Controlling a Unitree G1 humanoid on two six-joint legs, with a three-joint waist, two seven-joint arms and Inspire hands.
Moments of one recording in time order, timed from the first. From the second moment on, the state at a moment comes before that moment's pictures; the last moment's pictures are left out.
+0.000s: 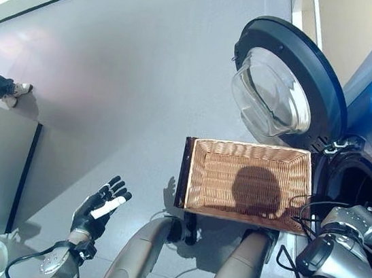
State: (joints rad) left arm 0.30 0.30 -0.26 0.27 -0.68 -0.24 0.00; right arm -0.68 -0.66 -0.66 1.24 1.44 -0.56 -0.48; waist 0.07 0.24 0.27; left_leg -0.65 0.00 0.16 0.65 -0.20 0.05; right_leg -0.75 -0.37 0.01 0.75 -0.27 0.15
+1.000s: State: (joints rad) left arm 0.30 0.30 -0.22 0.28 -0.68 -0.24 0.00; right arm -0.49 -0.37 -0.50 1.27 1.34 -0.41 -0.37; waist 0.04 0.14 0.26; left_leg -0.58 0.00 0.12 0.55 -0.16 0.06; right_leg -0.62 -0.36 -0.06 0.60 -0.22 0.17
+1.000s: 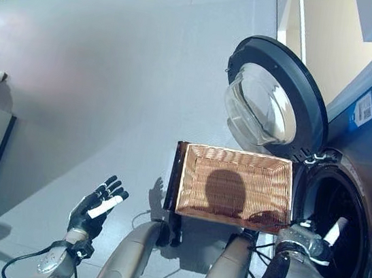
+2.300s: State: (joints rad) left arm 0.24 0.23 -0.06 0.64 -0.50 -0.24 0.02; right arm -0.08 -0.13 -0.01 1.12 0.56 -0.24 -0.22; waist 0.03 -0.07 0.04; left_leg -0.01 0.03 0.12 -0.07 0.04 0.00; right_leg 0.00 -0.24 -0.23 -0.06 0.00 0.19
